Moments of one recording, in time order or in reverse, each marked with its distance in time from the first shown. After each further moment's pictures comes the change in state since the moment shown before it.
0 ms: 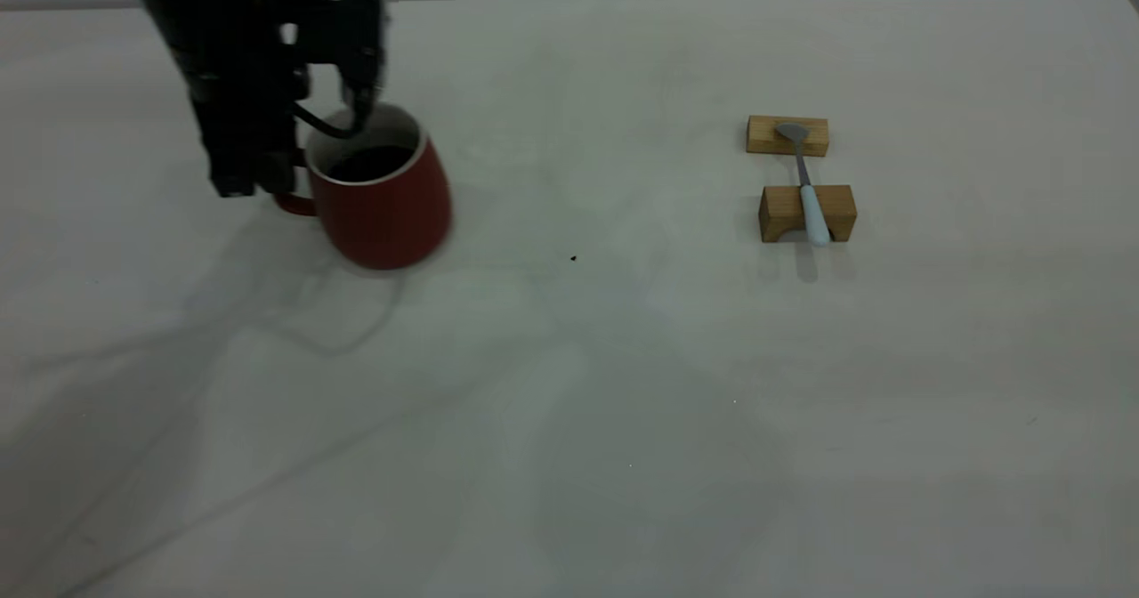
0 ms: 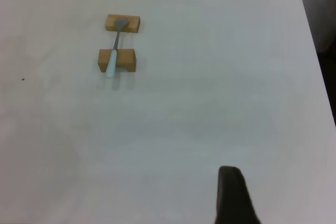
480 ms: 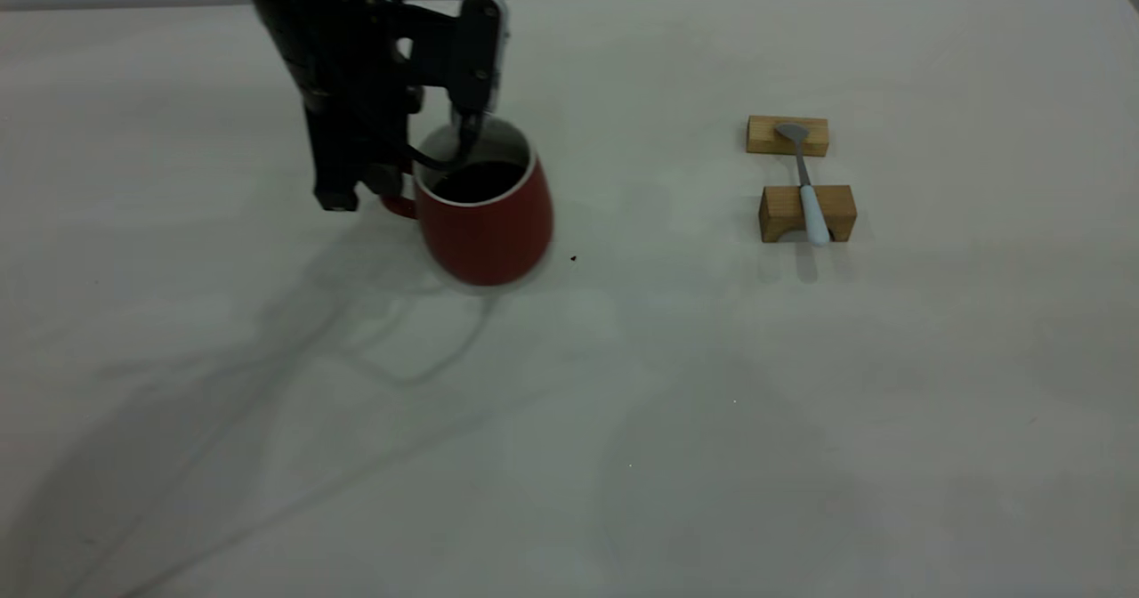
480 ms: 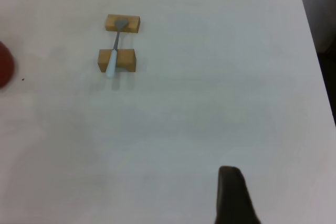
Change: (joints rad) left arm -0.153 0.011 0.000 0.000 -0.085 0.004; right arm 0.000 0.000 0.000 0.000 0.000 0.000
